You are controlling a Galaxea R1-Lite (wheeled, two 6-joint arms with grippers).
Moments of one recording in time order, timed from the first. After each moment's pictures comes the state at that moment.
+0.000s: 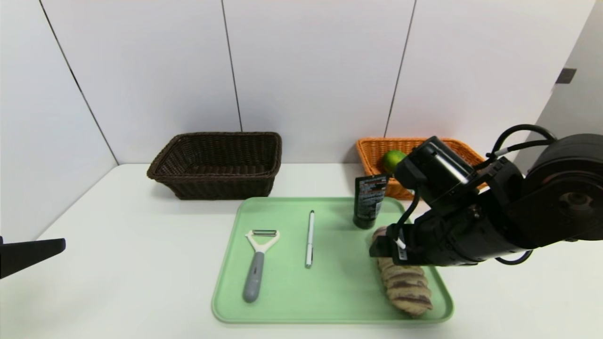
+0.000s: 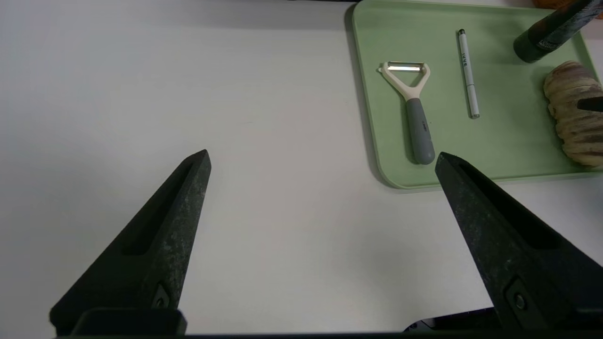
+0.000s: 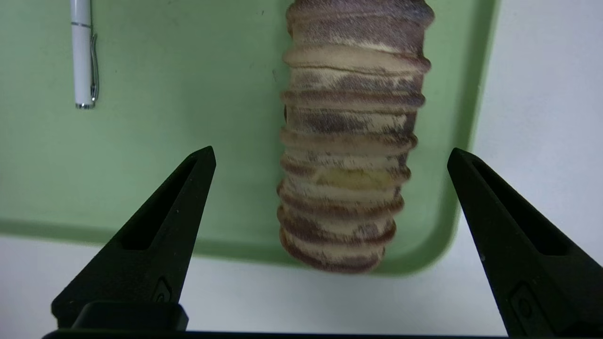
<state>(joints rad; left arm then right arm) -0.13 0.89 -1.02 0.62 -0.08 -0.18 0.68 1.73 -1.21 0.54 -0.21 0.58</state>
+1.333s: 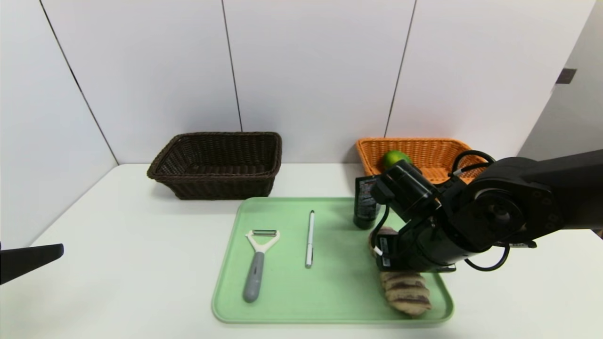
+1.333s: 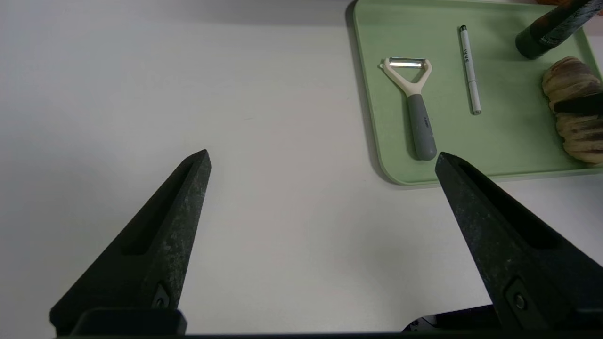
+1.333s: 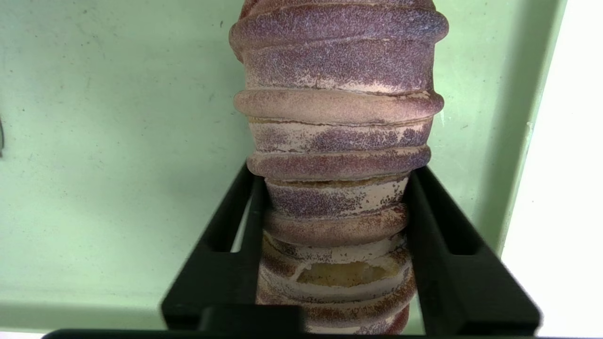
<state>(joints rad) -0.13 0.87 -1.00 0.62 -0.08 -0.18 0.65 1.86 -1.19 0.49 -0.22 0.59</state>
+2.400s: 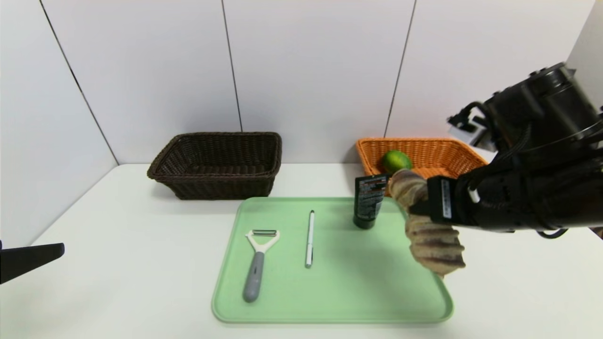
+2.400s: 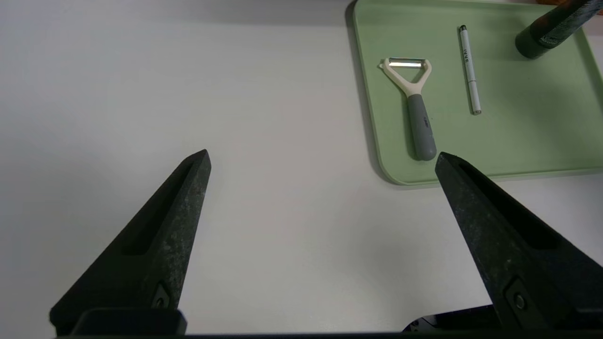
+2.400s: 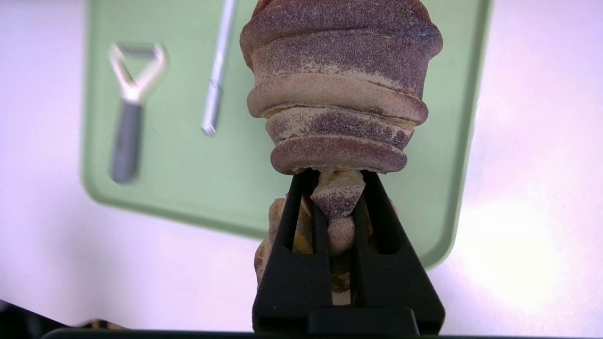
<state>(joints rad) -0.13 0.88 -1.00 0.62 -0.08 -0.18 0.58 1.51 -1.22 0.45 -0.10 0.53</state>
